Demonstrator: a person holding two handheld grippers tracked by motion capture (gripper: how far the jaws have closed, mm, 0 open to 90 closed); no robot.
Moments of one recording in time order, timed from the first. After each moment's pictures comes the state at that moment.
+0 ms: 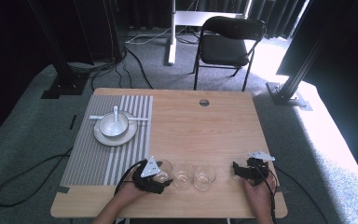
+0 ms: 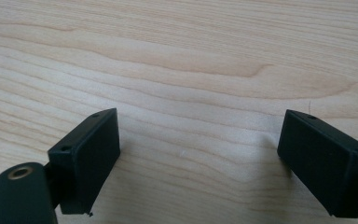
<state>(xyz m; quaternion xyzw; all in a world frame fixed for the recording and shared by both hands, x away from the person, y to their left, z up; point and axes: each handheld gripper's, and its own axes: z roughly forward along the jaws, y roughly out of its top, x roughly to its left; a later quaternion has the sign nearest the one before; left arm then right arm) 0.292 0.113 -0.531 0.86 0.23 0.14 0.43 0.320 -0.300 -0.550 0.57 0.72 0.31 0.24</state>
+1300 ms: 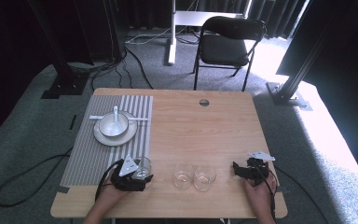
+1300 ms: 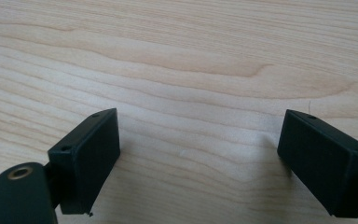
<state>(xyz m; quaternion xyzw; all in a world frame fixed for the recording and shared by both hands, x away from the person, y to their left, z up) 0.280 0.179 -0.516 0.84 0.33 0.18 0.40 0.320 -0.301 -0.550 0.57 0.72 0.31 0.24</state>
